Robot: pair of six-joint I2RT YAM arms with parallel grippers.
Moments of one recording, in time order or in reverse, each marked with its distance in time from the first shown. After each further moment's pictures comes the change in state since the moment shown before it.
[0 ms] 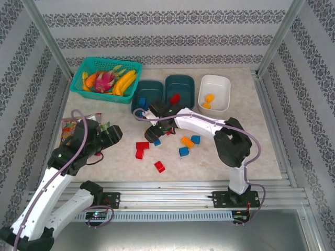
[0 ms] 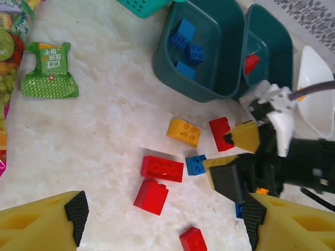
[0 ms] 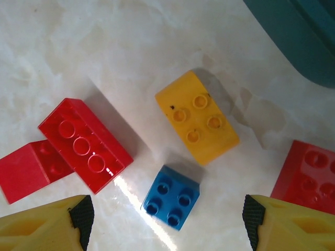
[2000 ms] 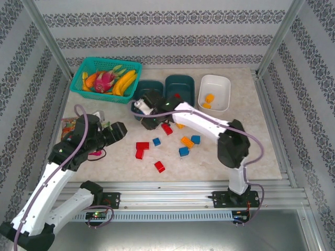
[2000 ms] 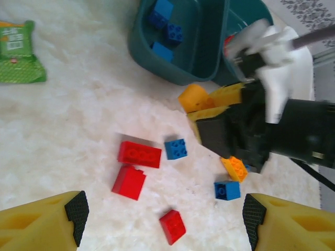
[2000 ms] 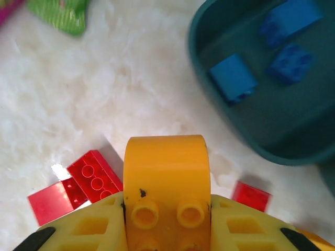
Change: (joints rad) left arm 0.000 0.115 0.071 0.070 0.145 -0.005; right arm 0.007 -0.082 0.161 -0.056 0.106 -0.018
